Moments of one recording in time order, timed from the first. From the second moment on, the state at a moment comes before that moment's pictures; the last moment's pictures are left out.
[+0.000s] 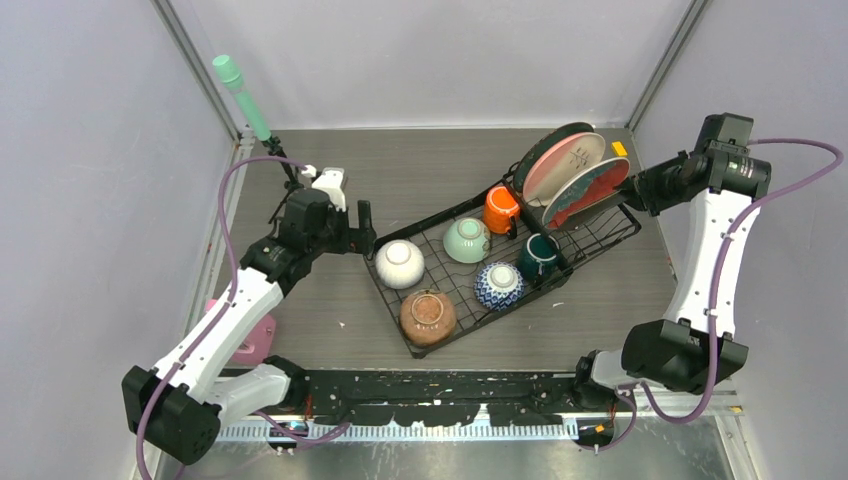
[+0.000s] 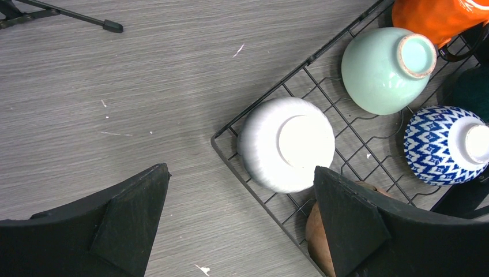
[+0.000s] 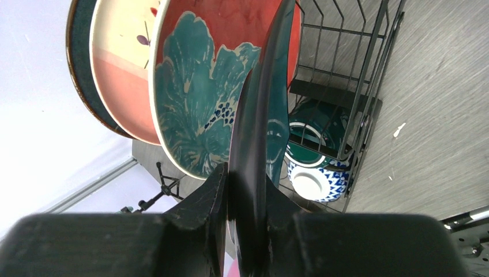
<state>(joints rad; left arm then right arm) -0.44 1.05 0.94 -0.48 -0.07 -0.27 -0.39 1.37 1.67 -1.23 -0.28 0.89</state>
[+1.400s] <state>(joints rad) -0.37 1.06 0.93 -0.46 0.01 -0.27 -0.44 1.78 1.90 -1.40 -0.39 0.76</state>
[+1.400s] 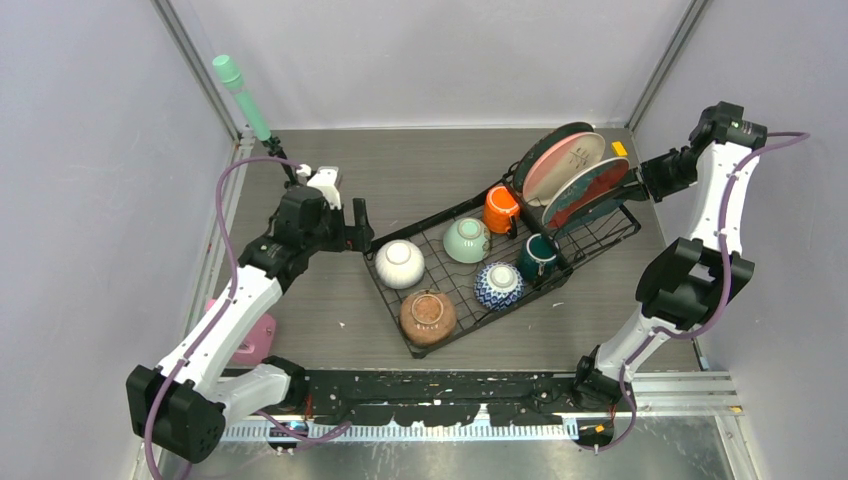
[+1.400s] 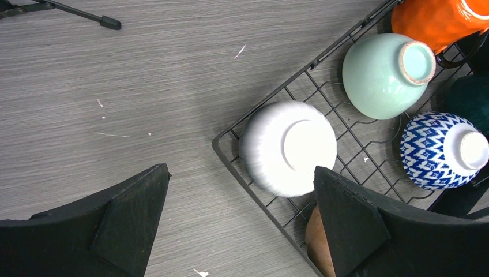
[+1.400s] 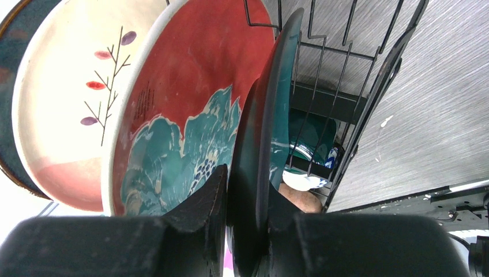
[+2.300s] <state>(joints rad) -0.36 1.08 0.93 -0.45 0.04 -0.29 -0.41 1.96 2.07 -1.45 -0.34 0.63</state>
